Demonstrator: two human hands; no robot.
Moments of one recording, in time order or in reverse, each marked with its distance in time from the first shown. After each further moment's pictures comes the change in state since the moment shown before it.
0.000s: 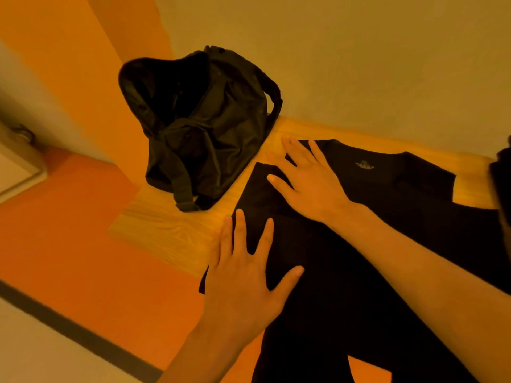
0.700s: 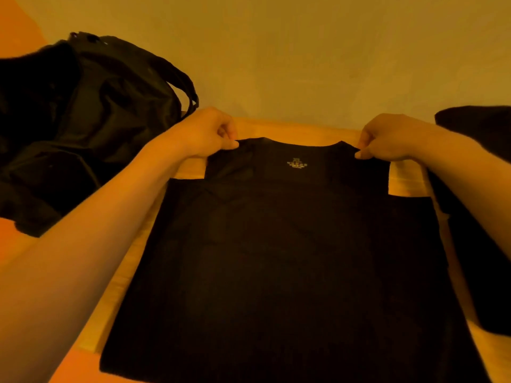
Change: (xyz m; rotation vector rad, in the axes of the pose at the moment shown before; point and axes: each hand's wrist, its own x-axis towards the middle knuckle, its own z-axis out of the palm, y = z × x) left_hand 0.300 0.045 -0.052 -0.220 -0.257 0.283; right_hand -0.034 0.206 -0.099 0.092 -0.501 0.835
